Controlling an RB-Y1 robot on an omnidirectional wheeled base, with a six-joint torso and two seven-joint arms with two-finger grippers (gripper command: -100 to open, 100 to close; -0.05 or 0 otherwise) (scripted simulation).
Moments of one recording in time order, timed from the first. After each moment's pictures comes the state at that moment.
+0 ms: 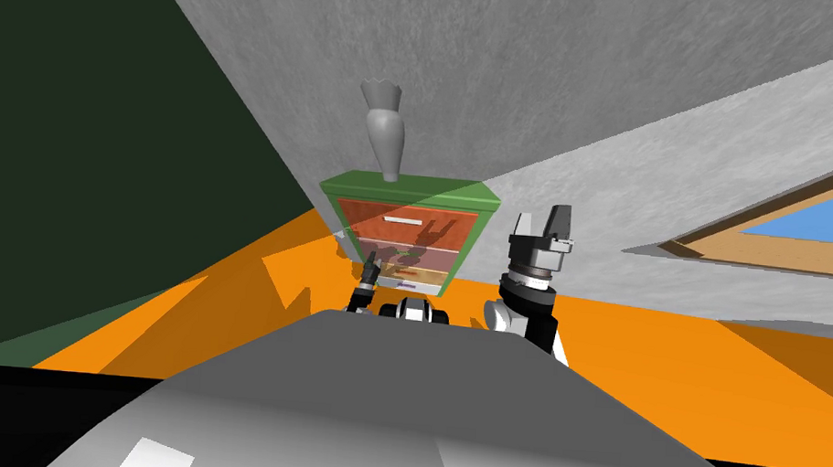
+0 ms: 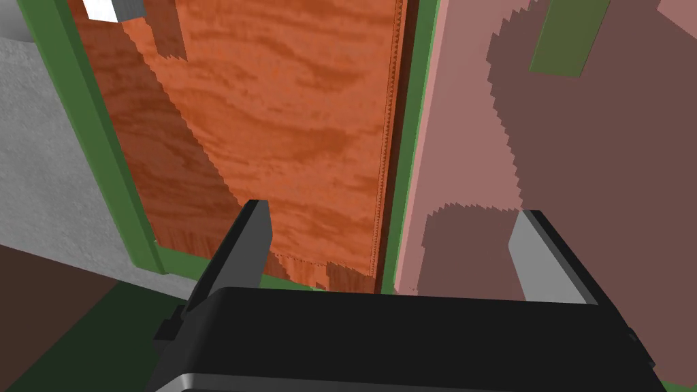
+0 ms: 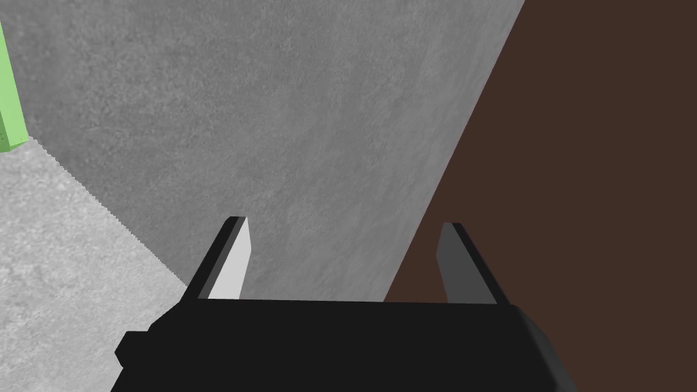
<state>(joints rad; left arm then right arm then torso) 0.25 0.12 -0.17 -1.22 0.12 -0.84 0.02 0.47 -0.01 0.02 -2.35 0.06 -0.56 0.07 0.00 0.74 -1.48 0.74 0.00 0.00</state>
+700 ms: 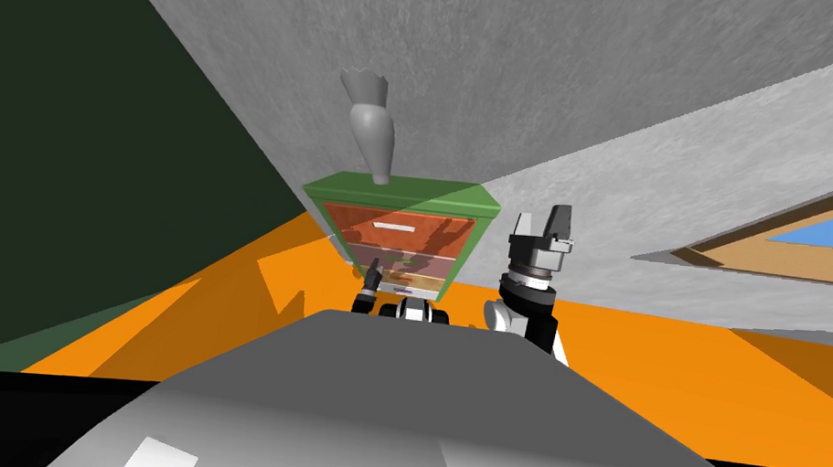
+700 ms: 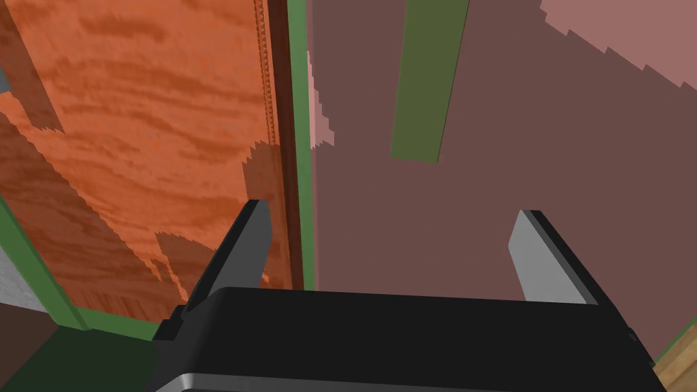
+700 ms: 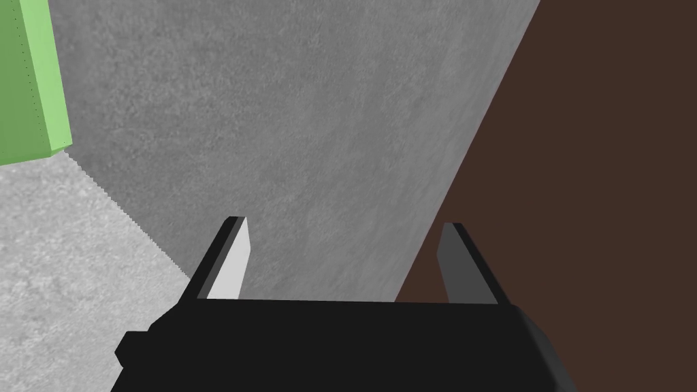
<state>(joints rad) 0.21 0.11 -0.19 -1.04 0.13 -0.90 0.01 0.47 -0.01 0.02 -2.35 0.06 -0.56 0.07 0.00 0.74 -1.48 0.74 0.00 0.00</state>
